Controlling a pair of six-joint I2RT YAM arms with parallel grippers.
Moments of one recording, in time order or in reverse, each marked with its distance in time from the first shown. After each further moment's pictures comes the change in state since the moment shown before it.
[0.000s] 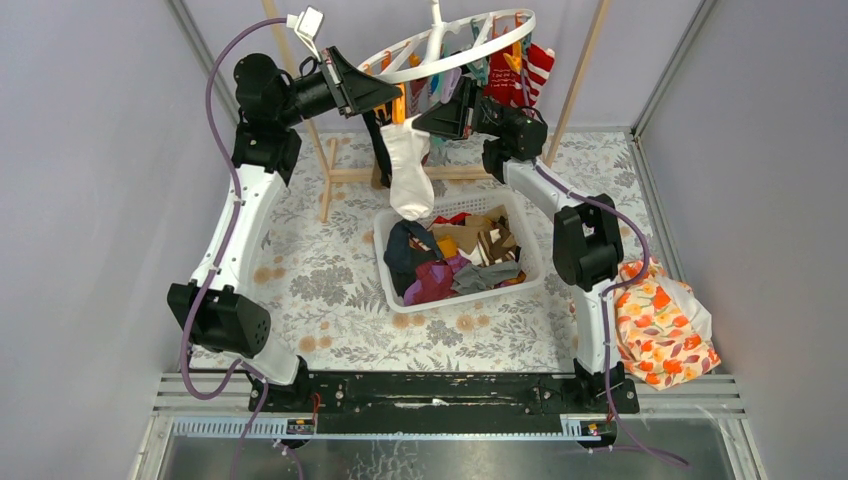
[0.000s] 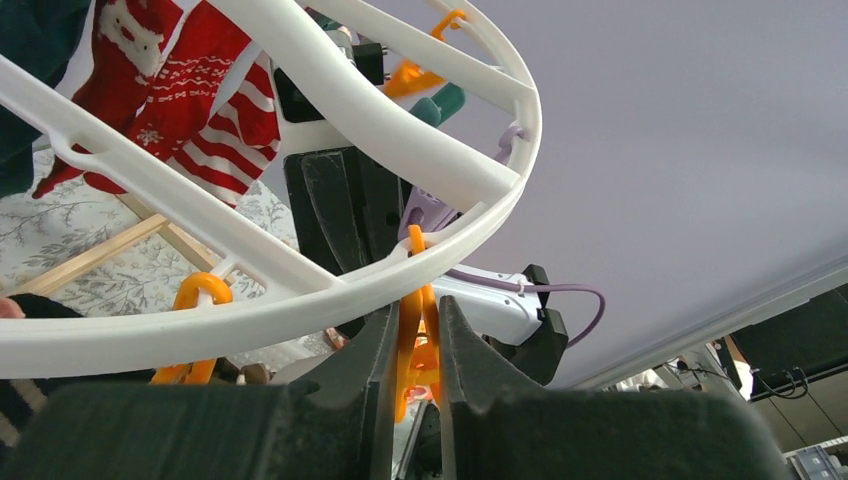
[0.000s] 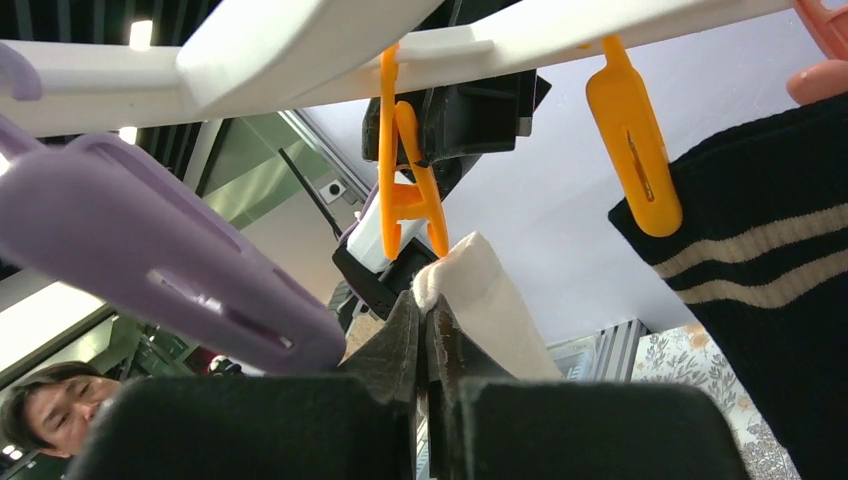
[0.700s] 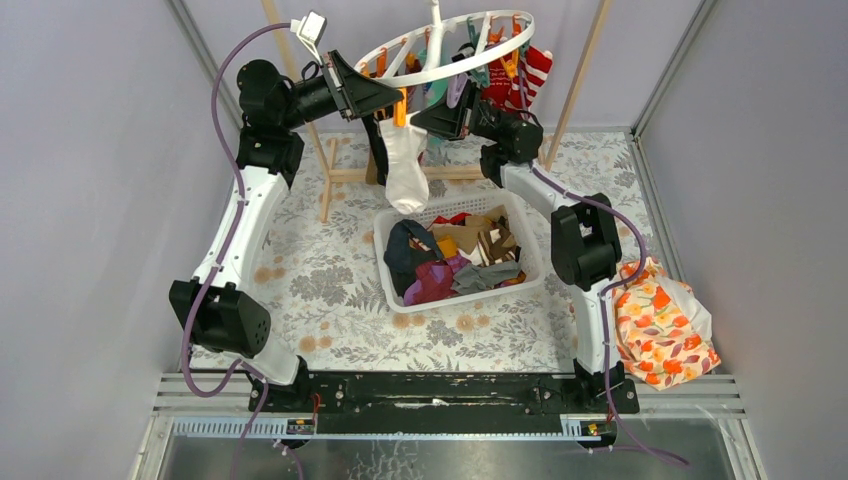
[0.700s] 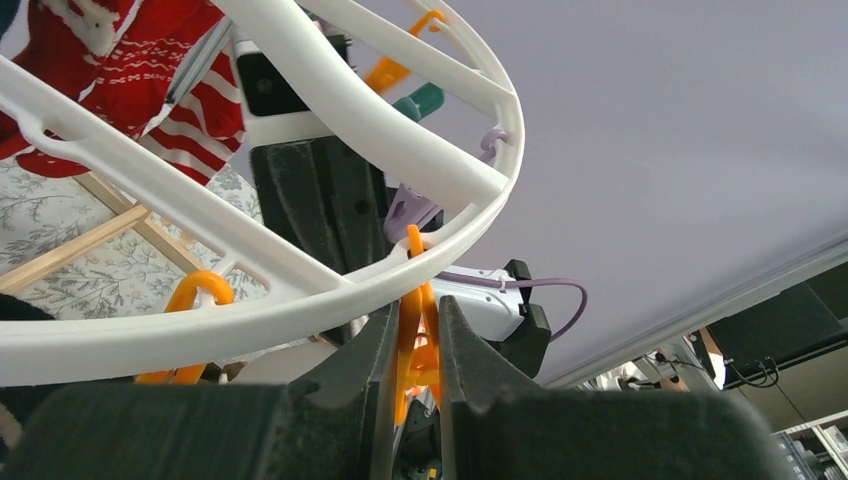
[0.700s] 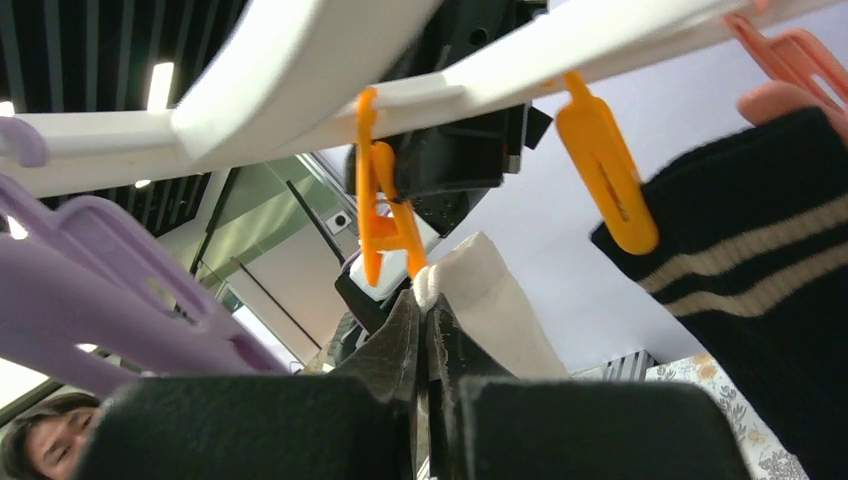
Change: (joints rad) left arm 0.001 0.000 -0.051 0.100 0.021 -0.081; right arm 0.008 0.014 -0.012 0.004 0.080 -0.013
